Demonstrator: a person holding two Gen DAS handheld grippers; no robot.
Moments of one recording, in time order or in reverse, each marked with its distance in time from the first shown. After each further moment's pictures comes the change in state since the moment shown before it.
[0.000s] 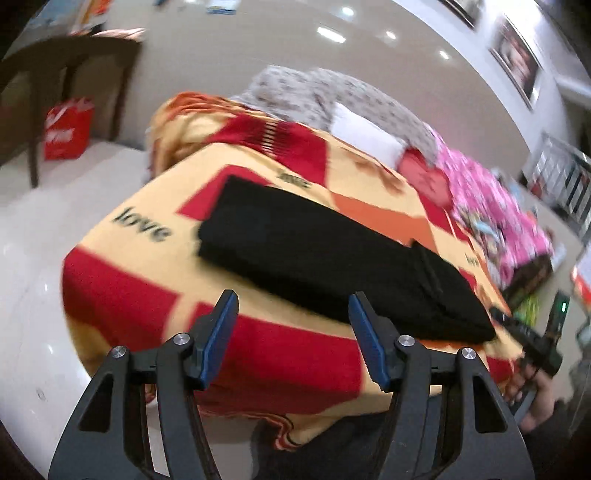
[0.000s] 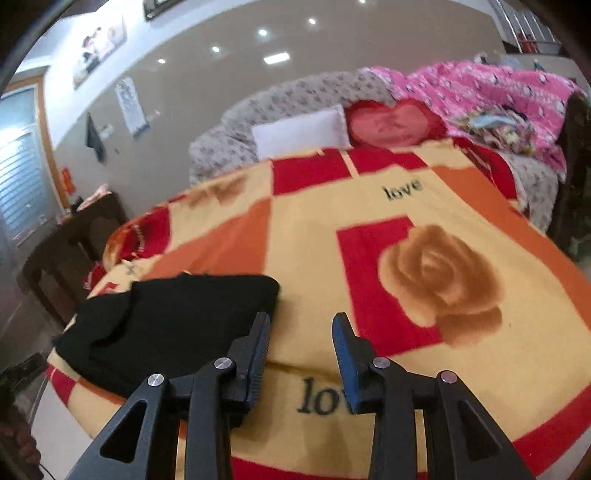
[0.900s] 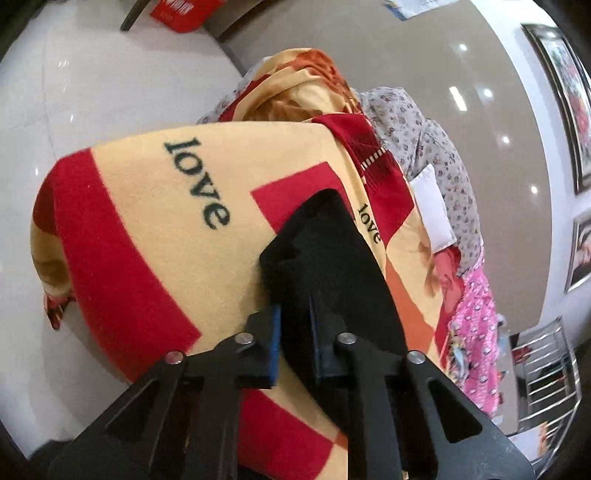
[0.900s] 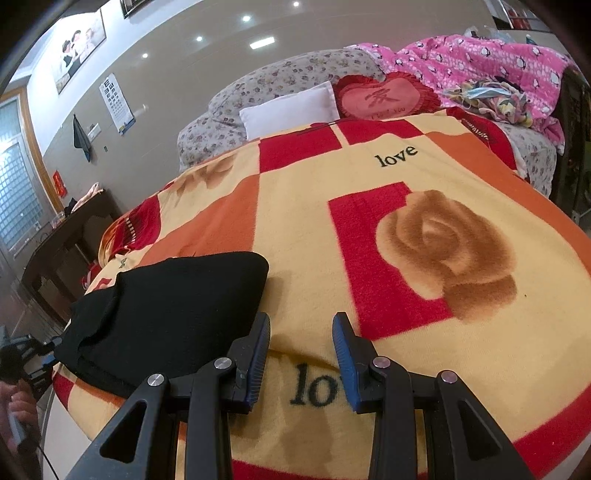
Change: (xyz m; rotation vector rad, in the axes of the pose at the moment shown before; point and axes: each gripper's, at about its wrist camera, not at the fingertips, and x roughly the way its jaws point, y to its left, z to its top) left arm 0.040 0.054 0.027 -0.615 0.048 0.022; right arm 0.015 -0.006 -0.008 0.048 0.059 0.004
